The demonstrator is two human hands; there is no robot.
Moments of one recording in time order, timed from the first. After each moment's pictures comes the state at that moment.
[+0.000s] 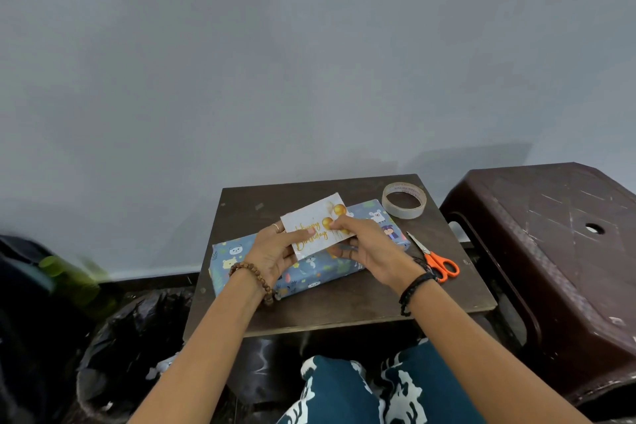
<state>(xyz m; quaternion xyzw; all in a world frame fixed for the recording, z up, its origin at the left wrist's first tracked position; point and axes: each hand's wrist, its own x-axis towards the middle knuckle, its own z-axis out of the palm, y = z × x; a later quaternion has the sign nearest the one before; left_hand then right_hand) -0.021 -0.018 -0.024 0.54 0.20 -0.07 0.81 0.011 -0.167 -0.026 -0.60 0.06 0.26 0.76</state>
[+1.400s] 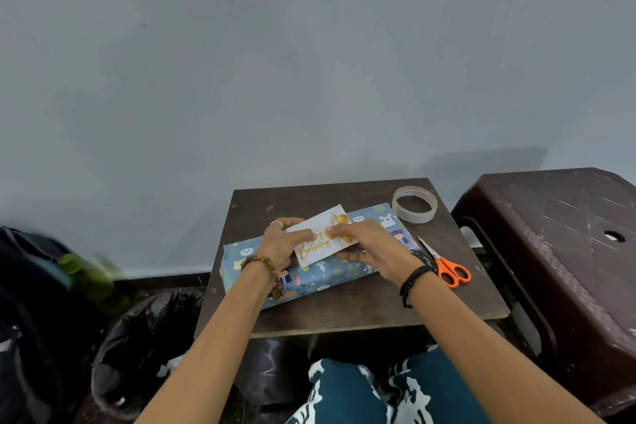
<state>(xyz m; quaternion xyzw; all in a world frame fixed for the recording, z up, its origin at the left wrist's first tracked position) -0.005 -0.009 -0.029 0.65 0.25 -0.05 0.72 0.019 -0.157 -0.021 -0.66 0.08 0.28 0.69</state>
